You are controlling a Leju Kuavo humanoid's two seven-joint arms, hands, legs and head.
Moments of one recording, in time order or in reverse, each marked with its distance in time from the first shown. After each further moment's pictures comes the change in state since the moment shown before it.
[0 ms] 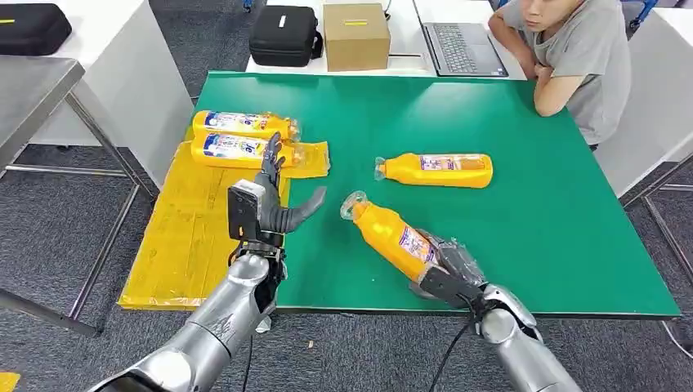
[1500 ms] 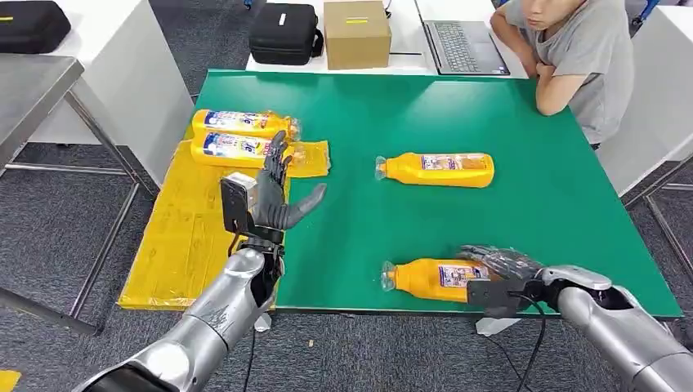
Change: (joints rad) left arm -0.037 0.007 0.003 0.047 0.077 -0.109 -0.001; right arm -0.174 -0.483 0.413 -0.124 0.000 0.340 0.191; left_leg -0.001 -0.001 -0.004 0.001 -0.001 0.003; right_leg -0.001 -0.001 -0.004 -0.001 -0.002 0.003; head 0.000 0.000
